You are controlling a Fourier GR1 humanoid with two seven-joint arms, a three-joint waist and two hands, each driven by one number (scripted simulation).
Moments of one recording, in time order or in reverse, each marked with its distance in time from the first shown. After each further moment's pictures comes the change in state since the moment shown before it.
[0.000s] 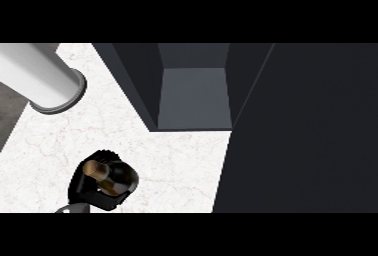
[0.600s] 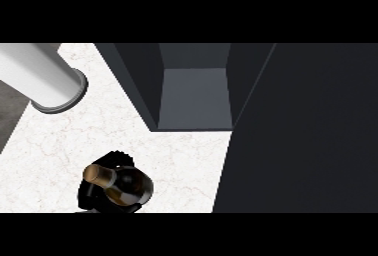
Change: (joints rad) left arm 0.131 -0.079 -0.124 -0.333 0.057 -0.032 0.186; right arm -0.011 -0.021 -0.015 -0.001 -0.014 -0.021 0.004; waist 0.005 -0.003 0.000
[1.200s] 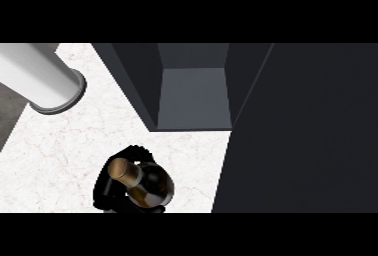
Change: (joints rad) left arm 0.052 -0.023 -0.237 -0.288 0.070 0.213 0.195; right arm 0.065 -0.049 0.012 -0.005 -0.012 -0.006 -0.087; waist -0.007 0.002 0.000
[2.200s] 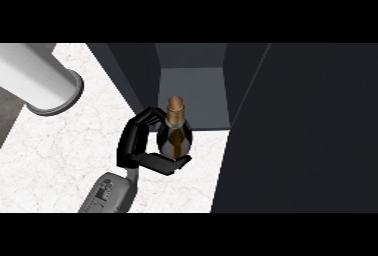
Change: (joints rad) left arm -0.318 0.002 -0.052 0.160 -0.052 0.343 0.060; right arm 0.098 -0.070 0.005 -0.004 -0.020 -0.011 -0.125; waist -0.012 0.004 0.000
